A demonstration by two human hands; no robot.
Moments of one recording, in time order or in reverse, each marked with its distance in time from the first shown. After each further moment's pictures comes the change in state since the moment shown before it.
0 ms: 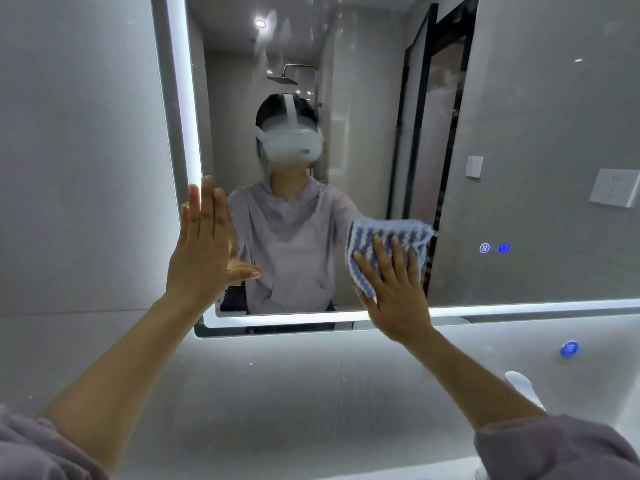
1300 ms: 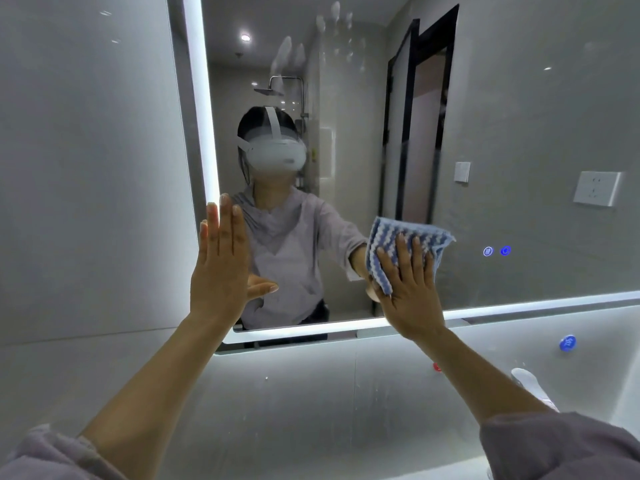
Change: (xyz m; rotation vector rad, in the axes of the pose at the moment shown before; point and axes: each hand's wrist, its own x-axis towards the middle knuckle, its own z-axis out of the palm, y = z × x) left_hand 0.002 -0.002 0.004 0.095 -0.037 -0.011; right_hand 0.008 -0.001 -0.009 0.045 -0.086 0.172
